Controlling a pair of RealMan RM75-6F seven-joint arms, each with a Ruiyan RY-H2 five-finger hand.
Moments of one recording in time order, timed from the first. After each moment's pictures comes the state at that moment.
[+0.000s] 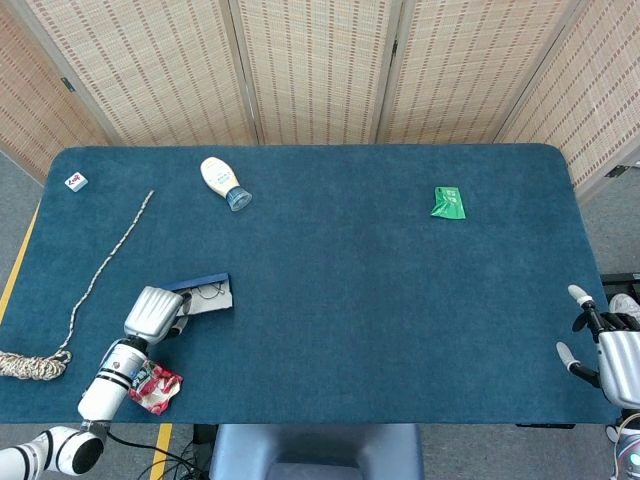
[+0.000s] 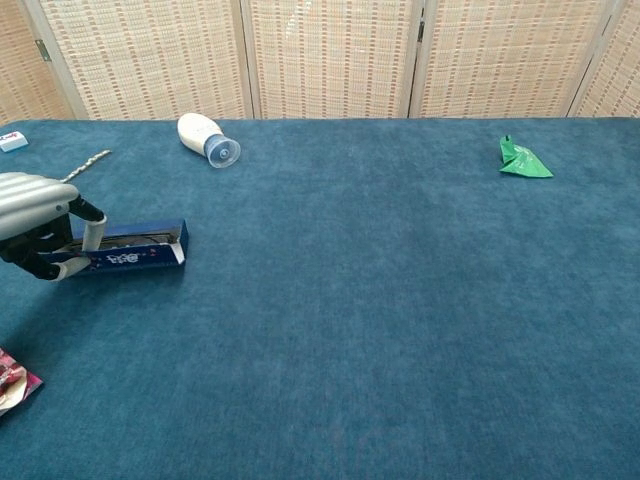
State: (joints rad) left arm -0.54 -1.42 -0.07 -1.44 1.25 1.03 0.40; right arm 0.01 -1.10 0.08 -1.61 -1.53 1.59 -0.05
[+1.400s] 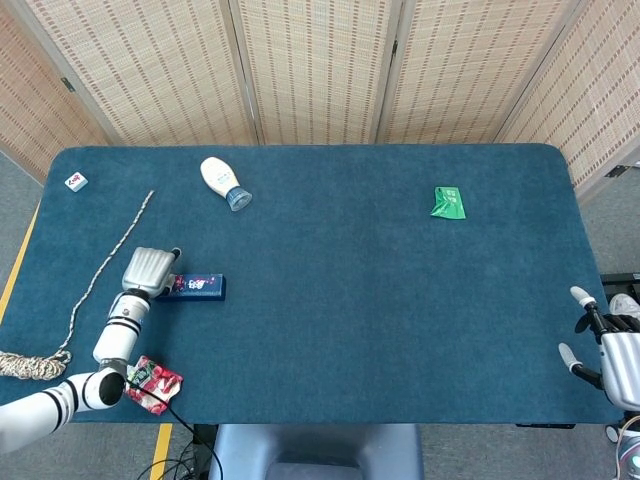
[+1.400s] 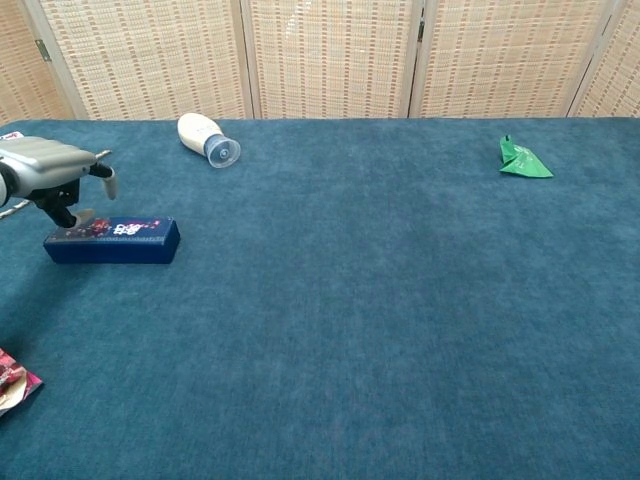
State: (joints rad) left arm -0.78 -1.50 -0.15 -1.18 0.83 0.83 0.65; right arm 0.00 -1.10 0.08 -1.61 -1.53 1.60 -0.05
